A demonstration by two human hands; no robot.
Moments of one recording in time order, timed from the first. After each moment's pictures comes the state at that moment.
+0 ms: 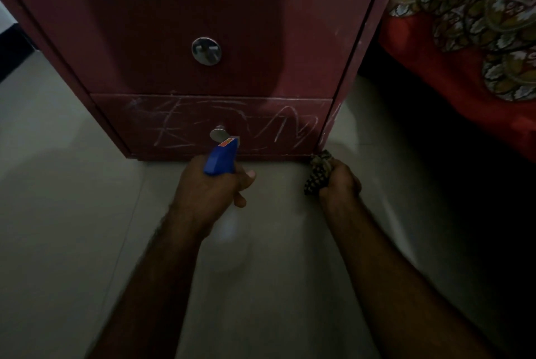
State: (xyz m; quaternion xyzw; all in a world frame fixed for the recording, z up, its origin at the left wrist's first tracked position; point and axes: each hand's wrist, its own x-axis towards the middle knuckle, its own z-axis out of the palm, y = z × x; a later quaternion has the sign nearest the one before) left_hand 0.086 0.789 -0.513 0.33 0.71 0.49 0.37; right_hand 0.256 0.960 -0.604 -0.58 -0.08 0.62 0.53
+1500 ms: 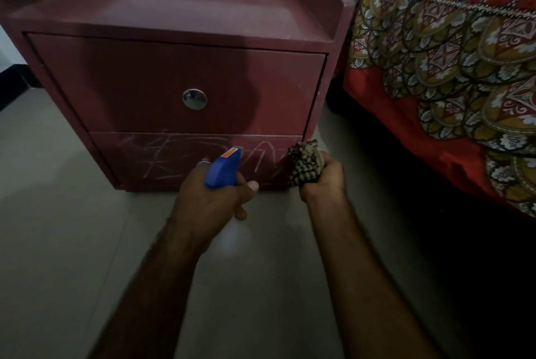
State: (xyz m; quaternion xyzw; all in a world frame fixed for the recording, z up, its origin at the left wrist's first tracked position) left_hand 0.118 0.787 -0.450 0.39 0.67 0.52 0.35; right_hand 0.258 0.961 -0.515 -0.38 -0.12 0.75 0.53
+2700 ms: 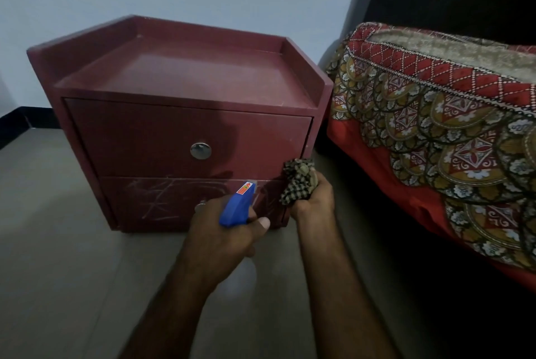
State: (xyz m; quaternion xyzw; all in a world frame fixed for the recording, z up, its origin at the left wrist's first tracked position) left_hand 0.129 0.770 -0.404 0.47 0.62 0.54 0.31; right_hand 0.236 0.952 -0.439 -0.34 -0.14 0.74 0.56
